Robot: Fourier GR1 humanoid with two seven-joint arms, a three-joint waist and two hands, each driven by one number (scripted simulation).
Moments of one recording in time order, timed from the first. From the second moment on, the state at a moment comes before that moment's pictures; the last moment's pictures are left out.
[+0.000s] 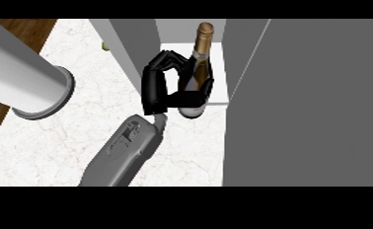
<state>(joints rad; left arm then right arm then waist) -0.58 0.00 -0.40 -1.13 0.34 0.71 -0.39 -0.08 -0.14 -0.06 -2.40 -0.29 0.18 0.59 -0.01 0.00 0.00</state>
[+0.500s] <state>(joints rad) -0.67 0.00 -0.31 -0.97 0.38 0.61 -0.40 -0.09 -0.14 -0.07 -2.40 -0.30 0.18 0.60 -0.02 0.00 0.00</state>
